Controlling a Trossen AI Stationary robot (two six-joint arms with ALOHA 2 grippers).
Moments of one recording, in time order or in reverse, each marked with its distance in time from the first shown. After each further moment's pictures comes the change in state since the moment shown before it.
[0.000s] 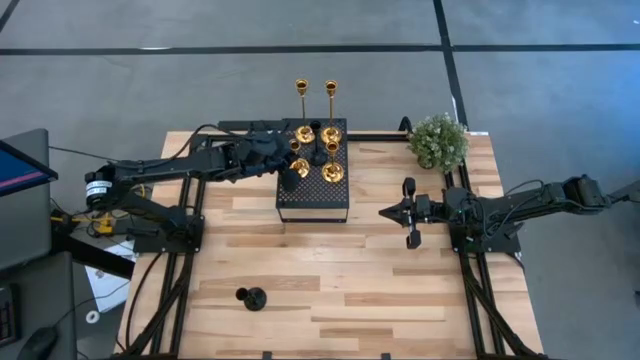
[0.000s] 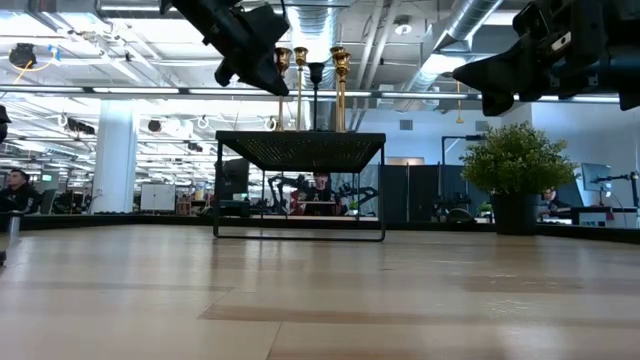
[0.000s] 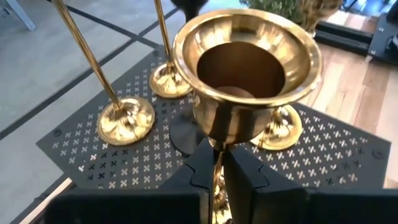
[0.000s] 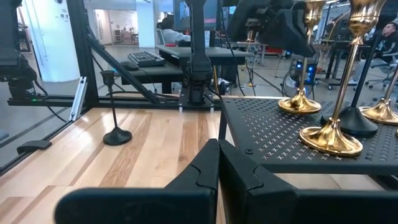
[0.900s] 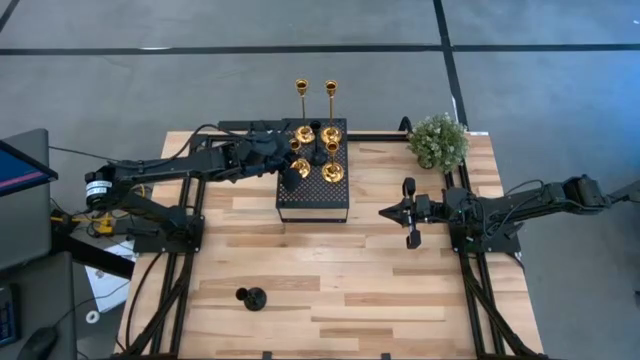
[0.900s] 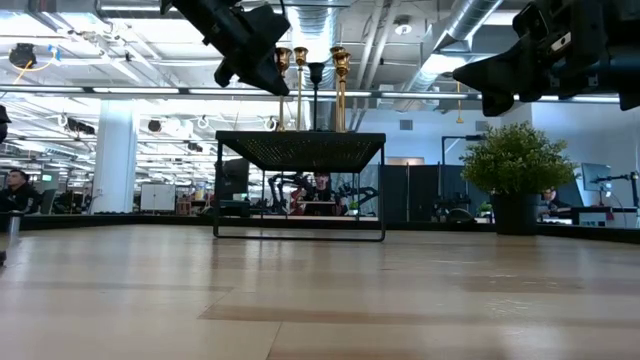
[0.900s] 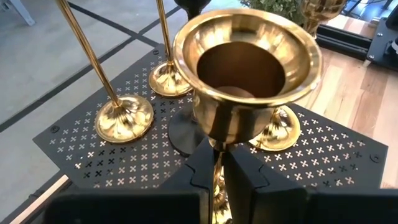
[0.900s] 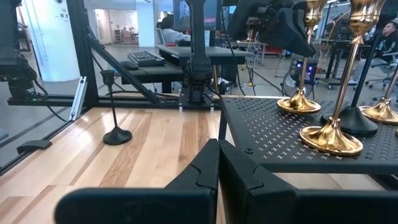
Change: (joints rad) left arm 0.000 0.002 0.000 0.001 0.000 -0.026; right arm 0.000 0.000 0.000 -0.002 0.000 0.000
